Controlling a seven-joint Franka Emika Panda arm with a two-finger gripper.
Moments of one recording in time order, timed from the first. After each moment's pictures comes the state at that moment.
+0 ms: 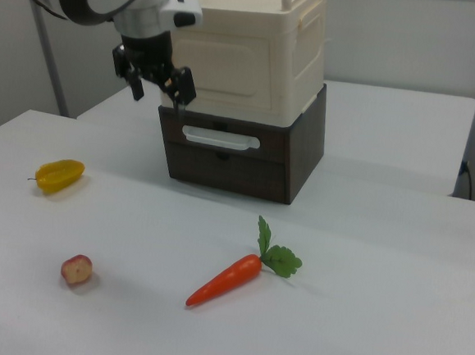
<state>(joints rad) 0.22 0.08 -0.35 -1.49 0.23 1.77 -0.17</state>
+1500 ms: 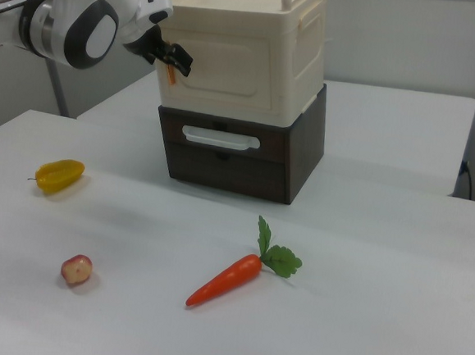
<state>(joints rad) 0.42 0.29 -0.35 -1.49 0.23 2.51 -0.01</state>
